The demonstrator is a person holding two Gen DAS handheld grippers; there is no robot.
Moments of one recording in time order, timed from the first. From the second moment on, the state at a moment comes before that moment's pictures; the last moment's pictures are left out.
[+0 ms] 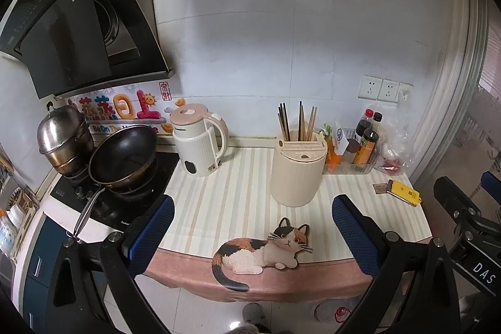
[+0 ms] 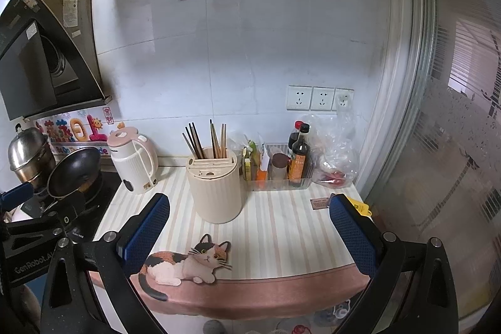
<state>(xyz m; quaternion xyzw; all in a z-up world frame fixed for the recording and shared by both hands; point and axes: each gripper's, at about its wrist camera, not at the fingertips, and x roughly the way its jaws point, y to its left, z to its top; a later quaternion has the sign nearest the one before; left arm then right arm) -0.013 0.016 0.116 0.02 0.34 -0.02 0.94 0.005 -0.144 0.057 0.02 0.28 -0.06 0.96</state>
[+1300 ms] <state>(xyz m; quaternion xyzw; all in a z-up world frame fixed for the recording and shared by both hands) -0.010 0.018 0.110 0.02 0.35 -0.02 0.94 0.007 -0.149 0.056 0.02 0.29 -0.06 0.96</state>
